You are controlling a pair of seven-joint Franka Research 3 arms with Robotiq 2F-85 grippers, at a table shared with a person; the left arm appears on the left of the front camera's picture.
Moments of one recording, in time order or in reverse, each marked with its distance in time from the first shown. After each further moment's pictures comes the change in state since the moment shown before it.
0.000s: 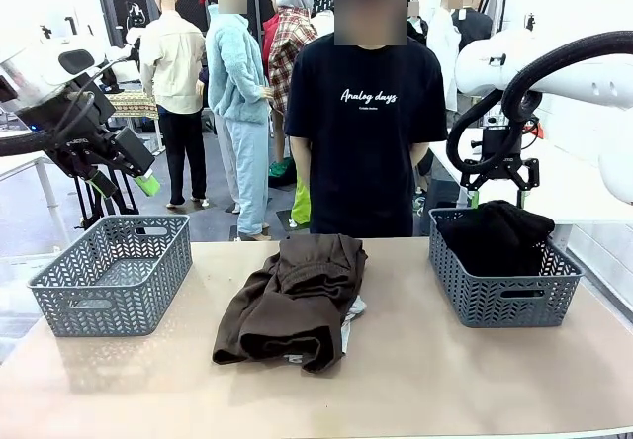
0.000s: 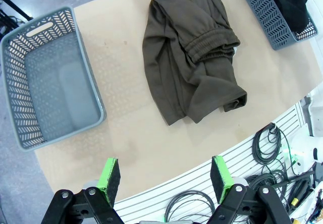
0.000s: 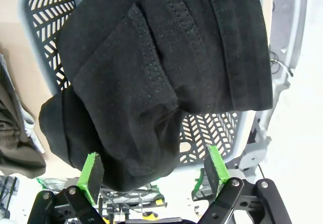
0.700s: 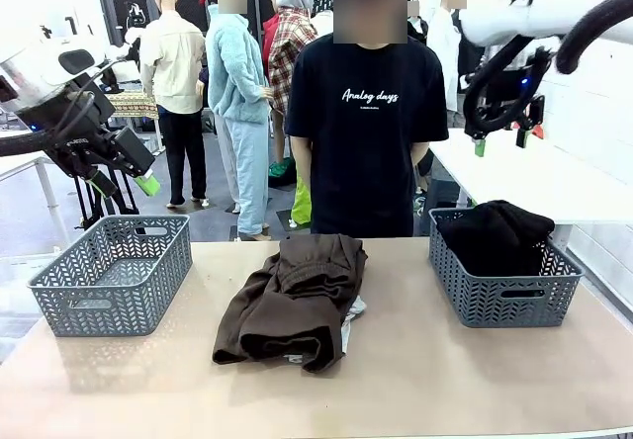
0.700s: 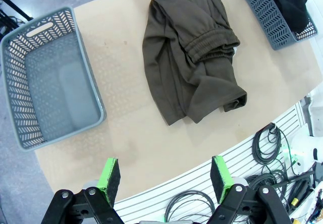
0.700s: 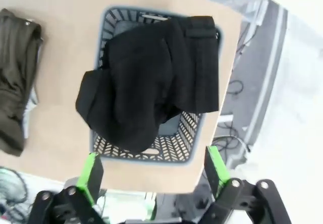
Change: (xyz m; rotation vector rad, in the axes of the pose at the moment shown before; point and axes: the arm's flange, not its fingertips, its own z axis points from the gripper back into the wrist) left arm 0.000 0.000 0.000 0.000 0.000 0.000; right arm -0.100 0.012 0.115 -0.094 -0.388 0.322
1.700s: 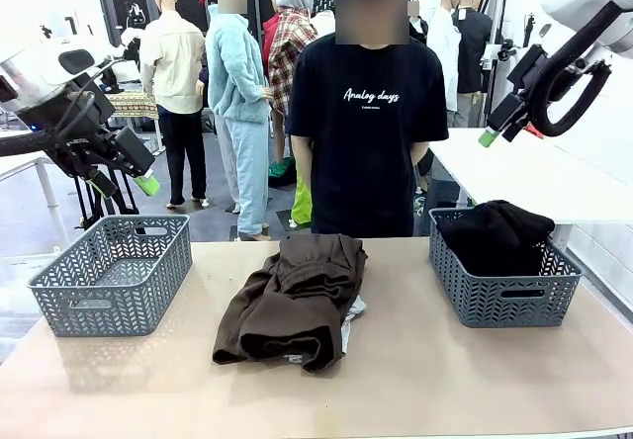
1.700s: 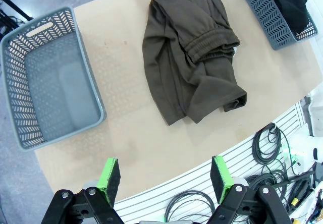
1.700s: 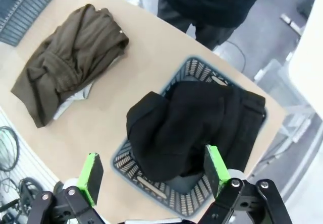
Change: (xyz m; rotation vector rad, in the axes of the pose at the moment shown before) left arm 0.000 0.000 0.000 0.000 0.000 0.000; right arm -0.062 -0.028 0.004 0.325 -0.390 0.407
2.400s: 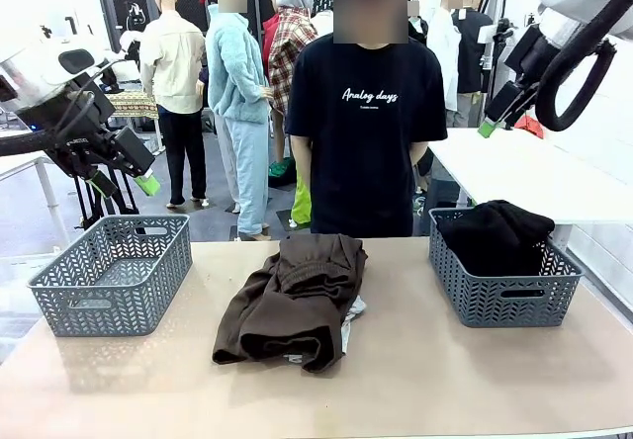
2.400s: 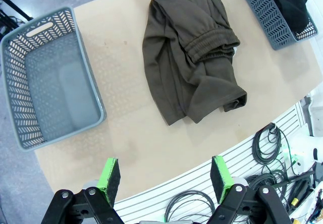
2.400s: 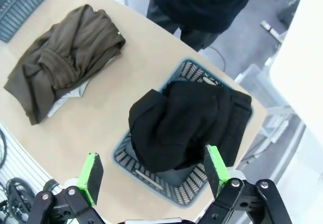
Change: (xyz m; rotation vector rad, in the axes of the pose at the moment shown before) left arm 0.000 0.000 0.000 0.000 0.000 0.000; right arm -0.004 0.050 0.032 -0.115 -0.019 0.057
